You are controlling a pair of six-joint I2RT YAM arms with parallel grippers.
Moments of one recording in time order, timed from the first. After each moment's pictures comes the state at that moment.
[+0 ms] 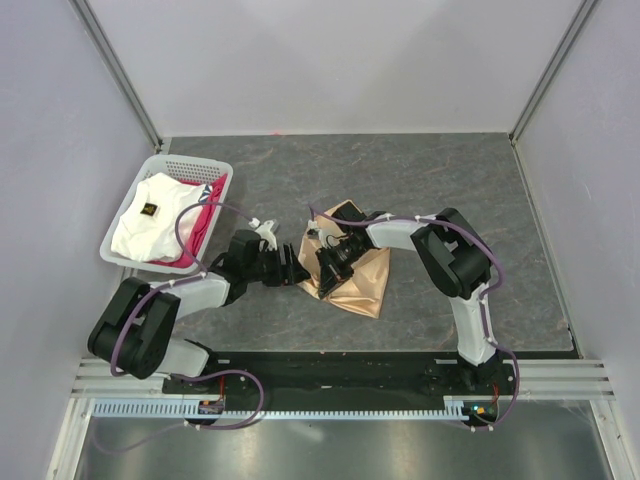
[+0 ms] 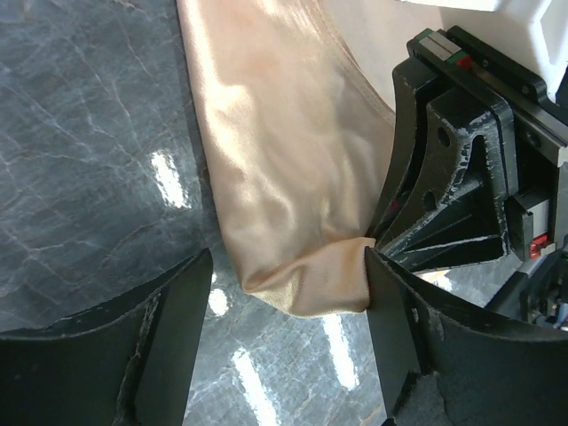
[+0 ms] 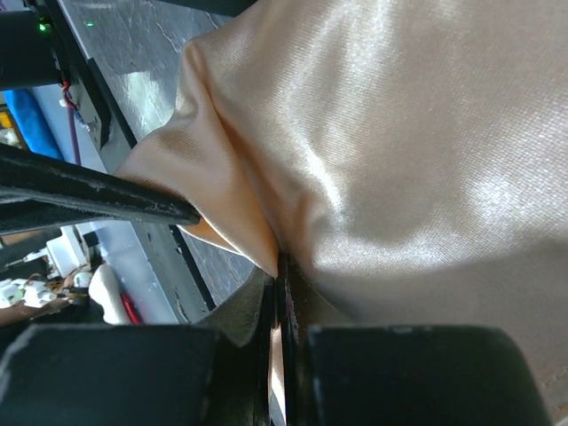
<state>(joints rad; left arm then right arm) -0.42 1.40 0.45 0.26 0.38 -0.52 0.67 2.10 1.29 -0.46 -0.85 0.12</state>
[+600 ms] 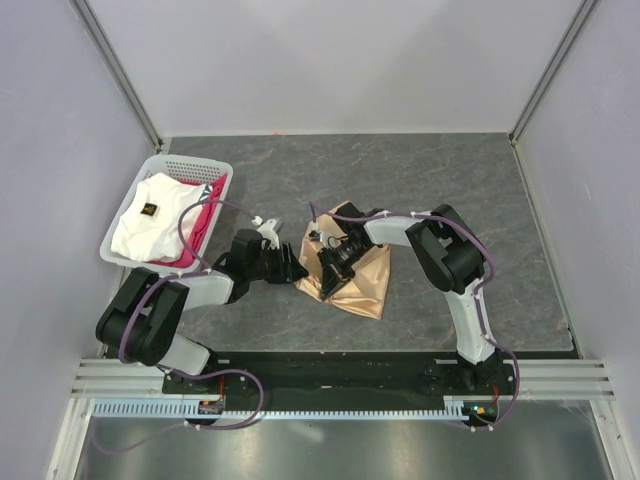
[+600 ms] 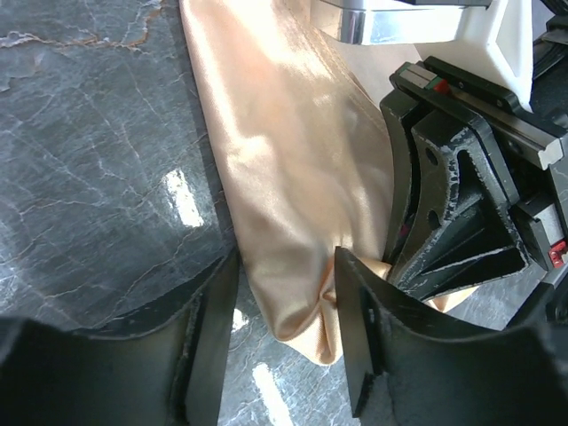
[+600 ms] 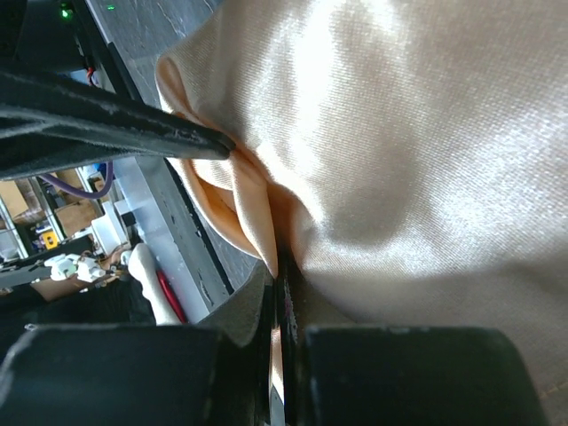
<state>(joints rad) -0.42 1.47 0.45 0.36 0.37 -0.48 0.64 2.17 1.34 -0.56 -0.93 0.10</state>
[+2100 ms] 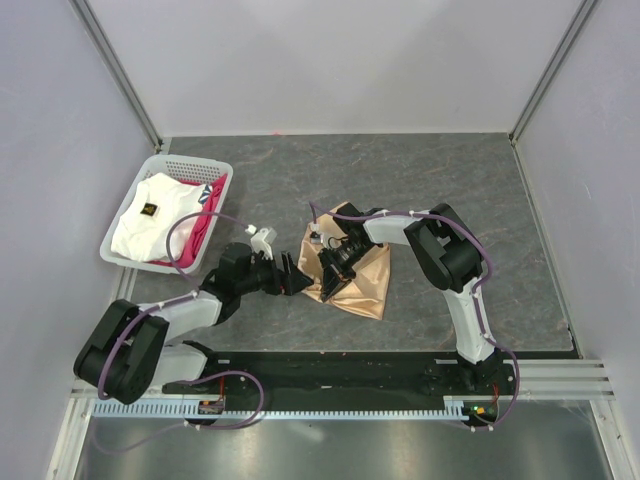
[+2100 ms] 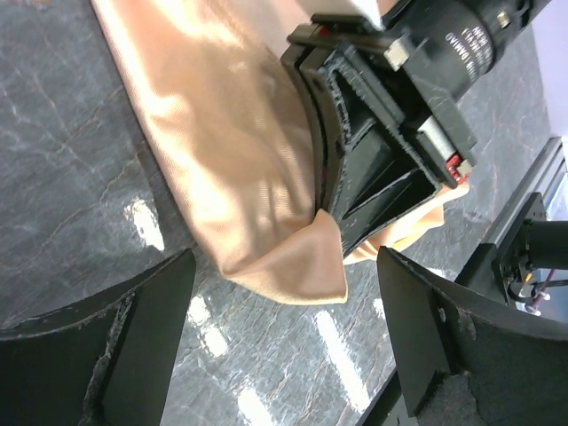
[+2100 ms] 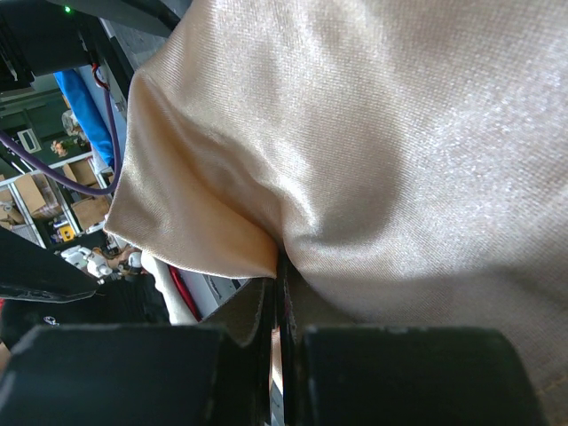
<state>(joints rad) -0.44 1.26 0.30 0.44 0.46 -0.53 0.63 2.19 1.37 -0.61 -0.95 0.09</state>
